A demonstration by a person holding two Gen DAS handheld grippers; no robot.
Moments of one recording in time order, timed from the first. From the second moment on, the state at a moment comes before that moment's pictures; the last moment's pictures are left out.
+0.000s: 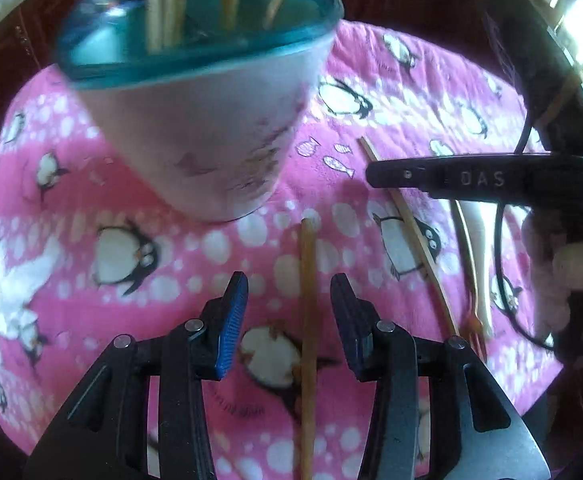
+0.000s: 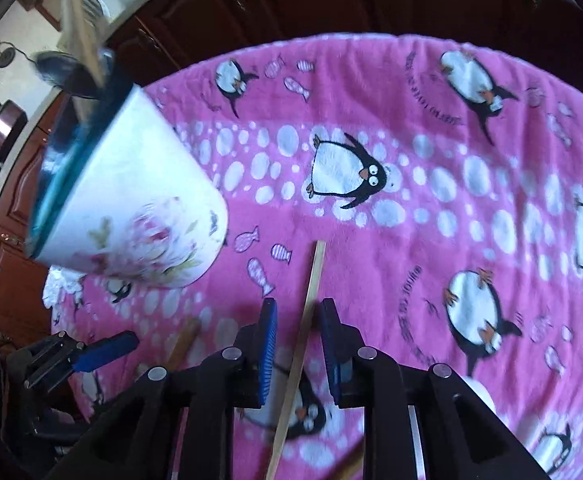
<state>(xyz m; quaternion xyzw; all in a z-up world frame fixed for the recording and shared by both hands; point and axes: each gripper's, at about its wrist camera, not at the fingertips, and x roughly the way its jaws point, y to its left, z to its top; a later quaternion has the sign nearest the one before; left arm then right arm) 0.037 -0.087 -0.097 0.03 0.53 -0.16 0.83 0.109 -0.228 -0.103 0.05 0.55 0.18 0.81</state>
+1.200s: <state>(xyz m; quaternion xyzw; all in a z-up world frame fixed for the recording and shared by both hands) -0.032 0.008 0.040 -0.08 0.41 -0.17 0.89 0.085 -0.203 -0.089 -0.01 0.52 0.17 0.83</state>
